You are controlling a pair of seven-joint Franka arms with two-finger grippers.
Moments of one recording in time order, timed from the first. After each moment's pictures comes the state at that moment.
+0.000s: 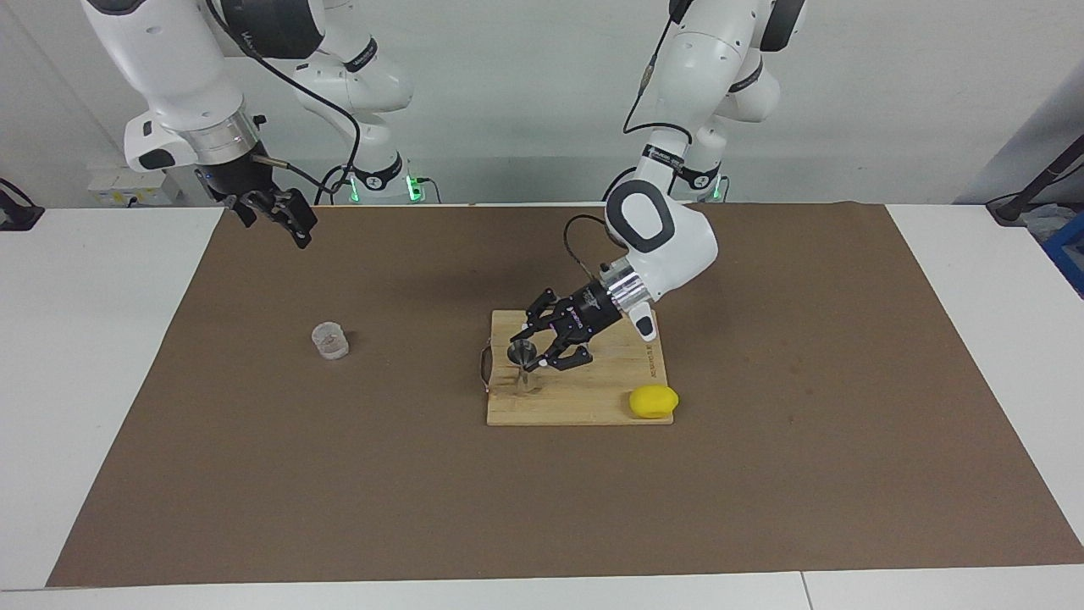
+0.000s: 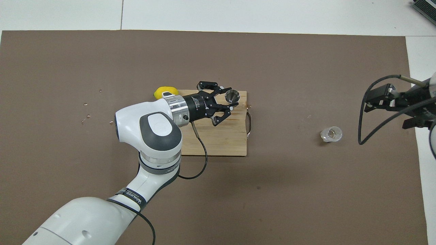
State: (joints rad) left arm -0.54 0.38 -0.06 -1.84 -1.71 2.56 -1.12; right arm 0.01 0.00 0.02 -1.59 -0.02 1.53 0.55
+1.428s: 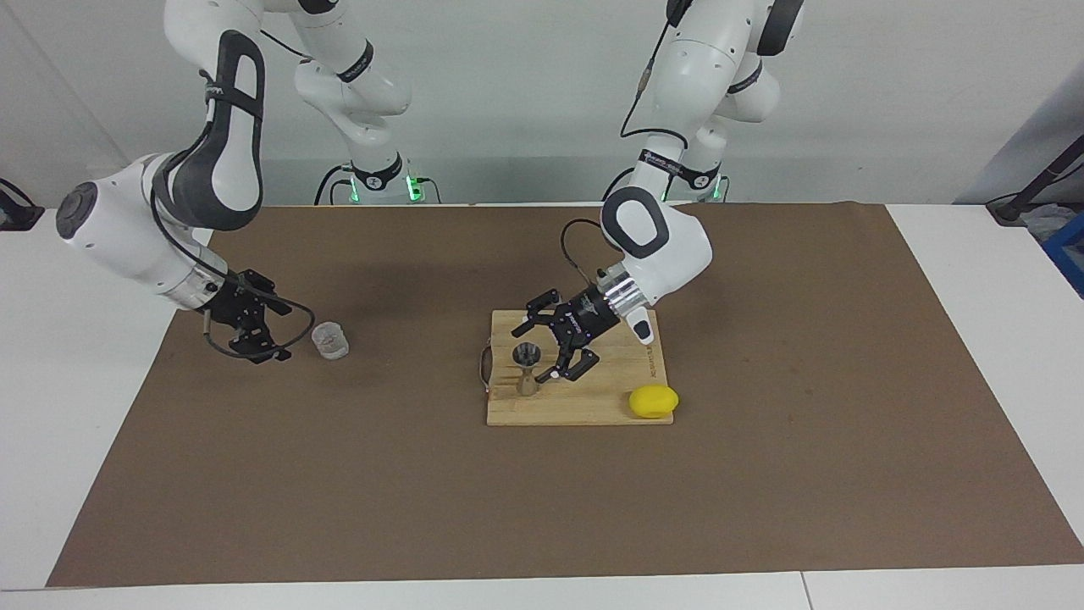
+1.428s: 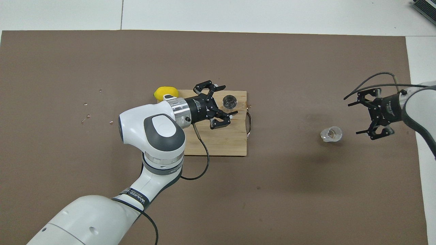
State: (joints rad) left arm -0.55 0.40 -0.06 -1.84 -1.71 2.59 -1.12; right arm -0.23 0.21 0.01 -1.91 0.37 1.95 1.00
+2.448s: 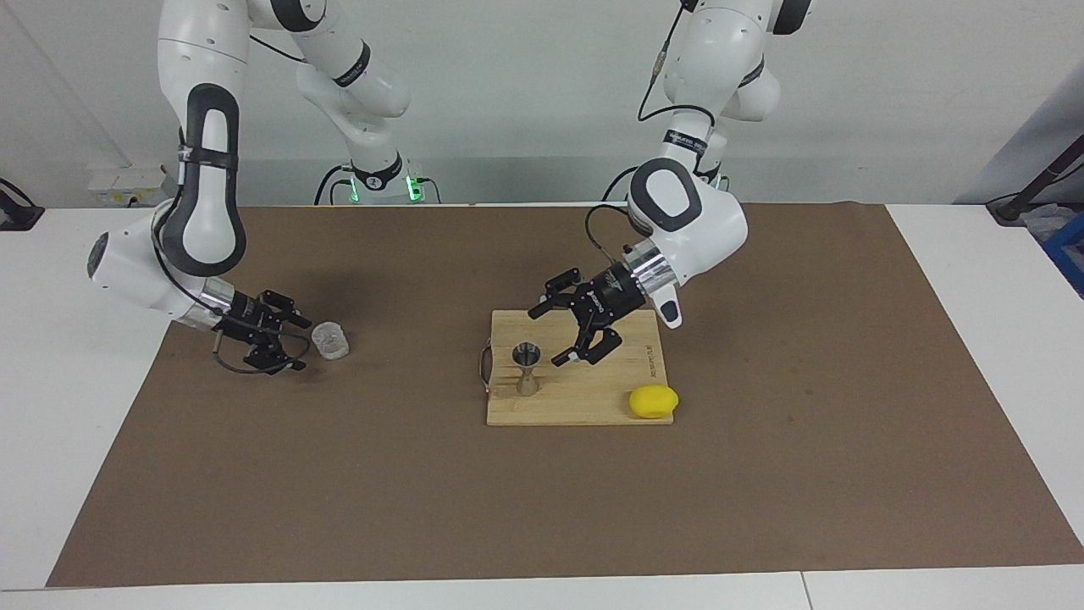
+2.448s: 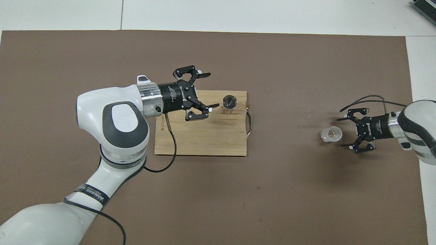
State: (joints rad) left arm -0.40 0.26 -0.04 -1.87 -1.43 2.38 -1.13; right arm -0.32 0.32 0.01 -2.06 0.65 2.02 0.75
